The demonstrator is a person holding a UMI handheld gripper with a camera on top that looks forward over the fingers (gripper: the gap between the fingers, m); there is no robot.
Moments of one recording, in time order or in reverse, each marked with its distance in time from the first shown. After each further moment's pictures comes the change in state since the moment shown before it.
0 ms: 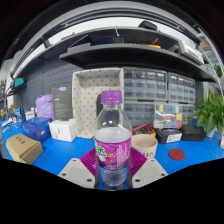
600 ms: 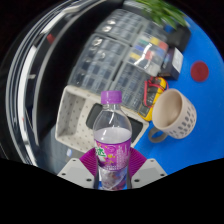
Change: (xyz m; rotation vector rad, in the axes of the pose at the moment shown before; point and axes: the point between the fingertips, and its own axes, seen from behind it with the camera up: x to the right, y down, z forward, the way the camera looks) arm -0.041 -0.063 0.077 -0.092 -0.147 1.142
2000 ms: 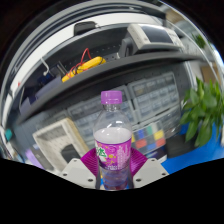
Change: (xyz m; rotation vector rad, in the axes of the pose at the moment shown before) arm -0.003 -0.241 -0.055 0.161 0.200 -0.751
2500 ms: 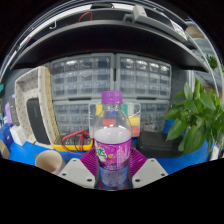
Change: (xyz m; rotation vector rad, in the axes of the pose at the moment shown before) arm 0.144 0.094 0.036 -0.079 0.125 -0.346
